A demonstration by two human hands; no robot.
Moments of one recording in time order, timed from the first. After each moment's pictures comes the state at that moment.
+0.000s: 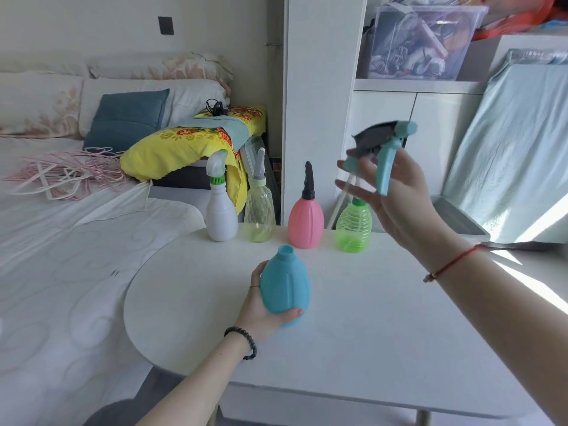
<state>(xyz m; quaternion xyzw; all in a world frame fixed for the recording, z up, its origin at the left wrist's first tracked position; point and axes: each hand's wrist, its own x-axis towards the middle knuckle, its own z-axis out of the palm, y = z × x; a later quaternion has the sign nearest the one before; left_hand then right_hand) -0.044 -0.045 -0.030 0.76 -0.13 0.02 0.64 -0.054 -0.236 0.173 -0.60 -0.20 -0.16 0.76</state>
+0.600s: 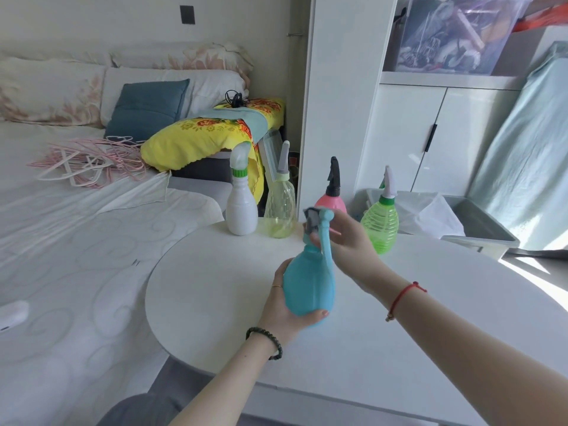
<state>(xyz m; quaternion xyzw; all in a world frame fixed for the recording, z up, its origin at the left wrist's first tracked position) -0.046 -0.046 -0.033 0.74 -0.13 0.04 0.66 -0.032 -0.171 0.088 -0.74 -0.17 -0.05 0.65</state>
